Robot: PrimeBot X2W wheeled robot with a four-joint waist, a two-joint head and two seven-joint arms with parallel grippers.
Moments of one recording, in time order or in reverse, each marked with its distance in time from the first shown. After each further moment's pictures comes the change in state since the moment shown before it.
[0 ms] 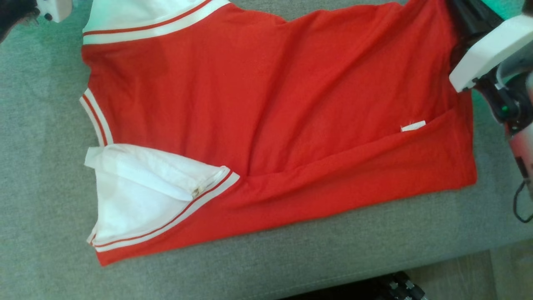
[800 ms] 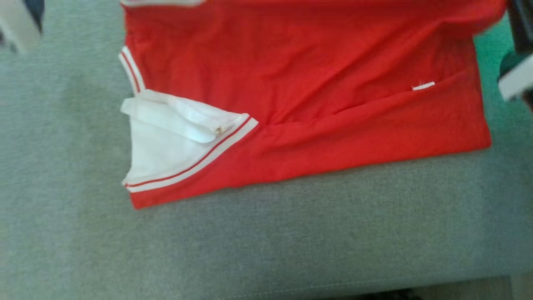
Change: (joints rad) left arm 0.034 0.229 -0.086 -0.305 -0.178 0.000 -0.306; right arm 0.093 -0.102 -0.100 -0.035 0.046 0.000 -0.118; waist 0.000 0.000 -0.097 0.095
